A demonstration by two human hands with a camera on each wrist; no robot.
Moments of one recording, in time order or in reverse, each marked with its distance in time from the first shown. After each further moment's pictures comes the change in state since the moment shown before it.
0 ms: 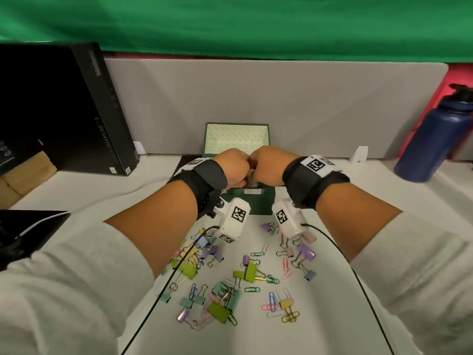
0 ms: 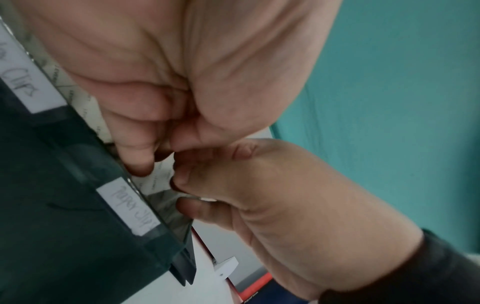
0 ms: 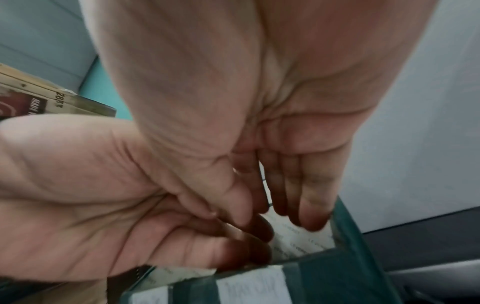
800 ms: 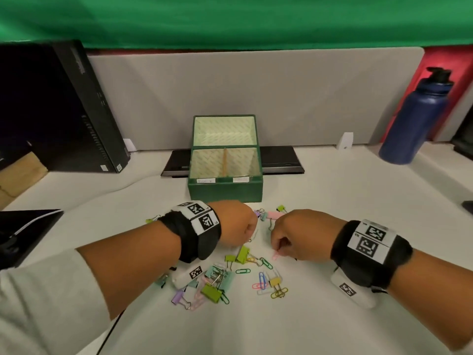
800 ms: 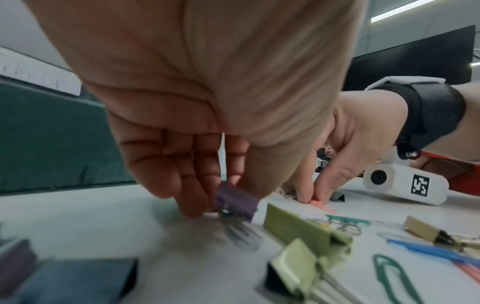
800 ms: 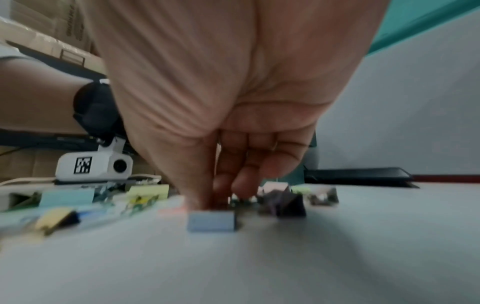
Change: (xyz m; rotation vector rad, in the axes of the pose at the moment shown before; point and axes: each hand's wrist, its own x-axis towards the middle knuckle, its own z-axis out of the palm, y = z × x) left_hand -0.082 -0.033 0.060 0.980 -0.407 0.396; right_hand -0.146 0.050 0.077 -0.118 -0.231 -0.274
